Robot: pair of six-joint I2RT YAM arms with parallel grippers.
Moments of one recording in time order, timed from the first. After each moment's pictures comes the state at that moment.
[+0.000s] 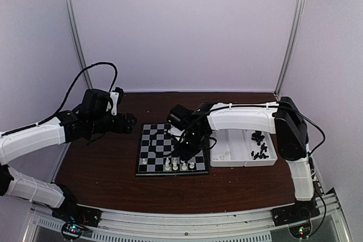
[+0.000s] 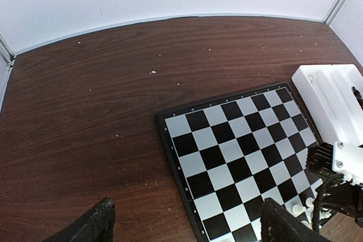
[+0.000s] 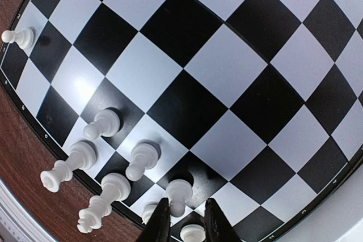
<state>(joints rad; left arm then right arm) -0.62 1.19 0.84 -0.26 -0.20 -0.29 0.98 2.16 1.76 -0.88 -0.04 0.24</state>
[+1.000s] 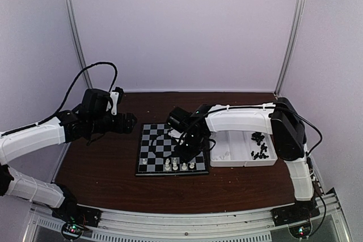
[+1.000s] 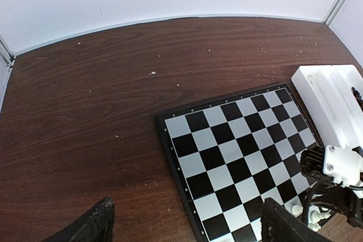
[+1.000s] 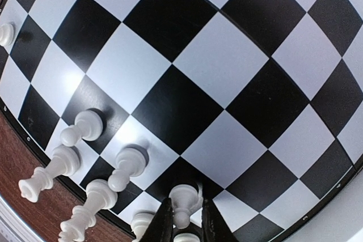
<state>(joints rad) -0.62 1.19 0.84 -0.26 -0.20 -0.29 0.98 2.18 1.76 -0.88 -0.01 0.23</state>
